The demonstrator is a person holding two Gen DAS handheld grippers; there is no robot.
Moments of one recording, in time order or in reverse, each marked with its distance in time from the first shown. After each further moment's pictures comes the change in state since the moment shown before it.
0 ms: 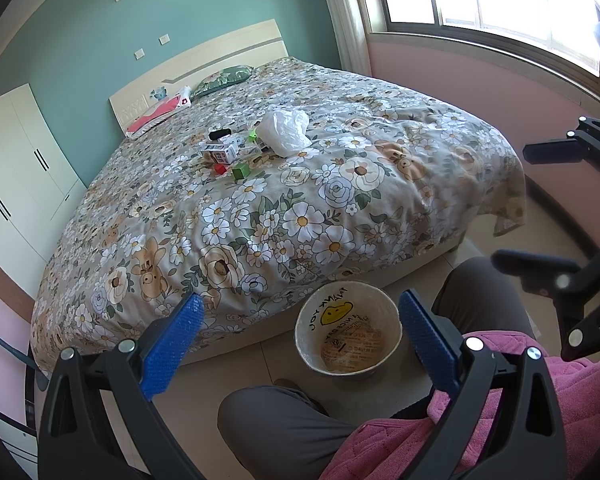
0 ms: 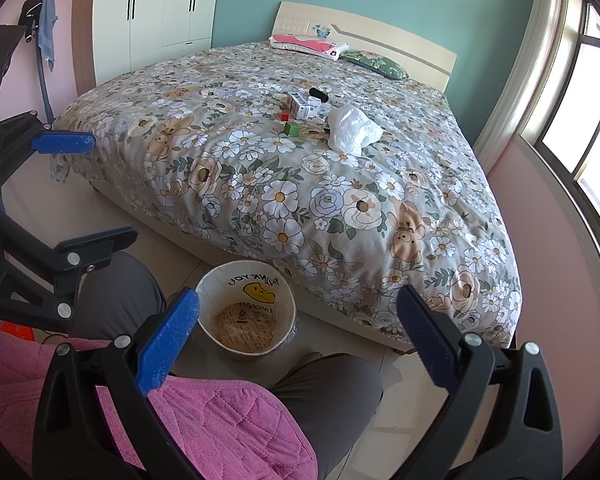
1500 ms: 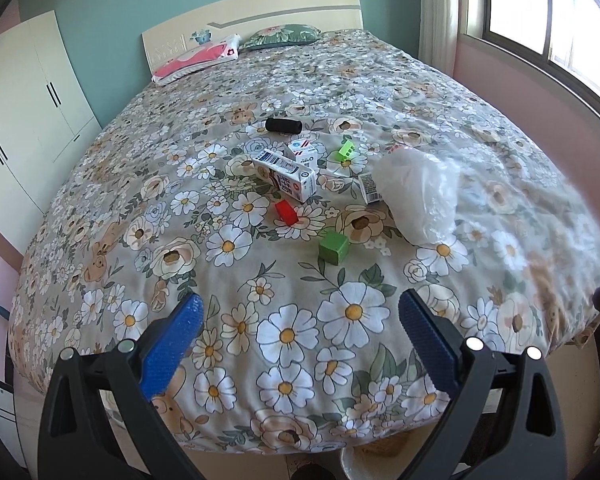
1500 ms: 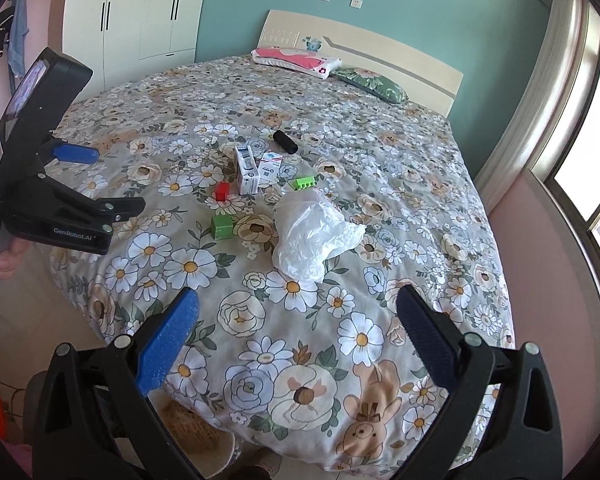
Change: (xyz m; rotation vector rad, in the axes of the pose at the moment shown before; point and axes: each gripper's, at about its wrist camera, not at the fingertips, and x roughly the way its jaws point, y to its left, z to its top) left arm 0.275 0.188 0.197 -0.245 0.150 0.045; right arm 0.212 -0.105 0.245 -0.021 -0.035 -0.030
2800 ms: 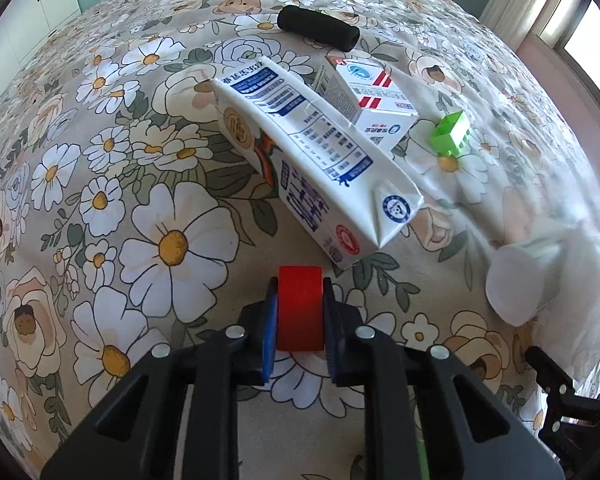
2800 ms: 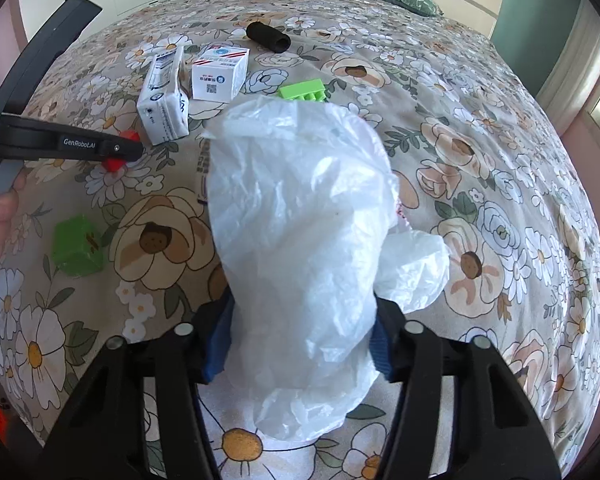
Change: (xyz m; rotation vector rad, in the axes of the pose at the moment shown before) left arm 0.283 0.038 0.086 -0.244 0.270 -0.132; right arm 0.311 -0.038 0.024 0.072 0.251 0.124
